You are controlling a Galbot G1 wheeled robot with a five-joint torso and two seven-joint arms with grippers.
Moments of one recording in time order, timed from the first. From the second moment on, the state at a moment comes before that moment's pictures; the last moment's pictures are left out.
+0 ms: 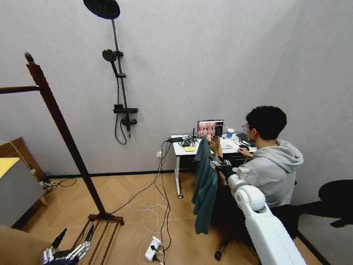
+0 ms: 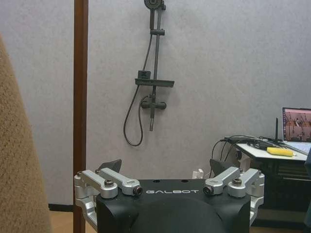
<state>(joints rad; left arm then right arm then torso) 1.94 -1.35 -0.90 -2.27 -0.51 -0.14 0.13 -0.85 1.14 0.58 1.78 0.48 -0.38 -0.02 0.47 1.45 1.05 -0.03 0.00</state>
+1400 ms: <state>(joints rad) 1.94 -1.35 -0.90 -2.27 -0.51 -0.14 0.13 -1.16 1.15 0.66 2.24 0.53 -0.44 0.03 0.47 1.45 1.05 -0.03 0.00</state>
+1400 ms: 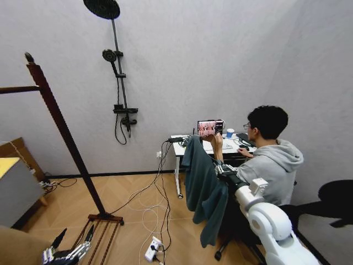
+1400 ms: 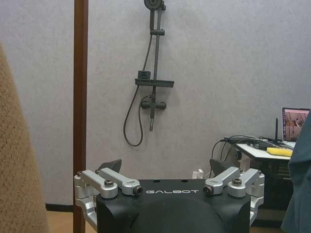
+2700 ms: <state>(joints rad) 1.94 -1.35 -0.90 -2.27 -0.51 -0.14 0.13 -1.25 1.19 0.65 2.27 0.49 -0.38 -0.02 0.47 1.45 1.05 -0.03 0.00</state>
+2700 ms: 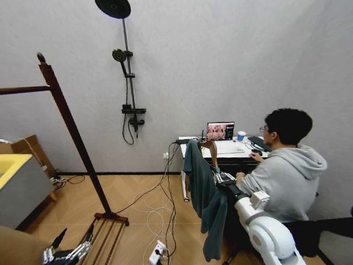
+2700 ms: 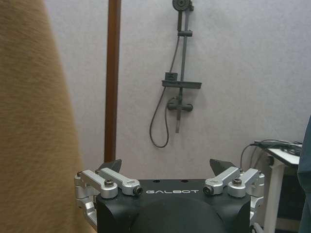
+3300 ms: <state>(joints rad) 1.94 -1.35 -0.90 -2.27 -0.51 -0.14 0.14 -1.26 1.18 0.66 2.27 0.50 -0.37 -0.02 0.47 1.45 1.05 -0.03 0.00</state>
